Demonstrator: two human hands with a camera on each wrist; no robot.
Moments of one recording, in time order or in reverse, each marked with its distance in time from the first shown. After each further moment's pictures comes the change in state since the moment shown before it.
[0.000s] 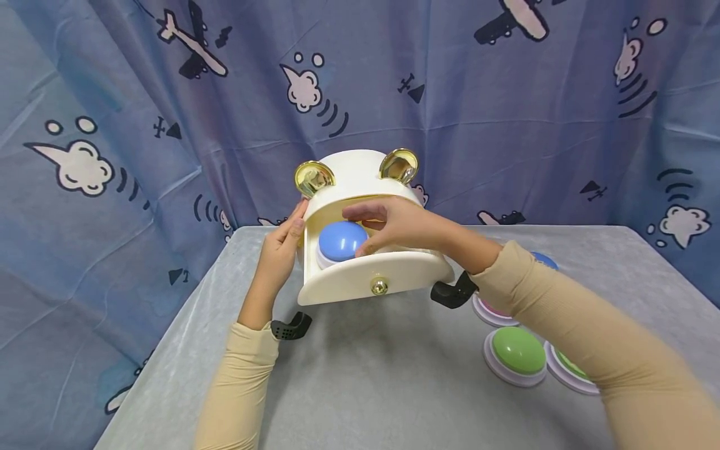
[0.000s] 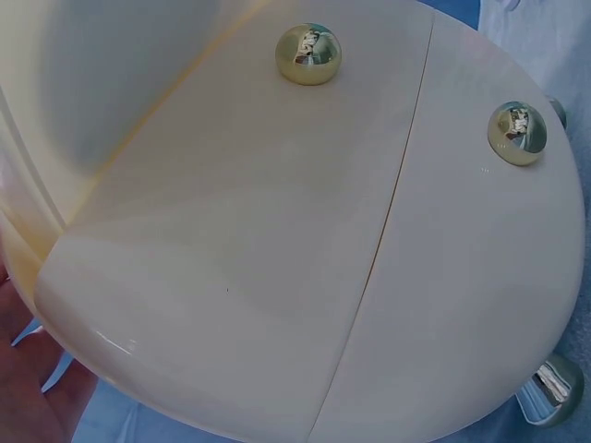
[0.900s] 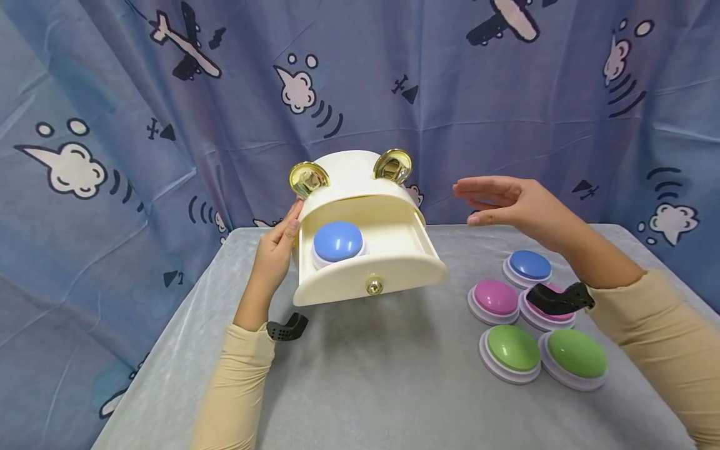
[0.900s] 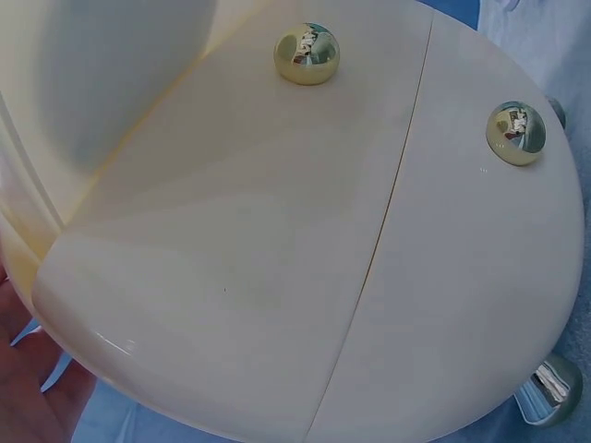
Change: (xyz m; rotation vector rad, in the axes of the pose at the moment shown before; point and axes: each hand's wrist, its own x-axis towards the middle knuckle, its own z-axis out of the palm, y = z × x) left_hand -0.002 0.003 0.001 -0.003 -0.008 -0.011; right_hand -0.123 0.044 -0.085 -0.046 0.377 0.128
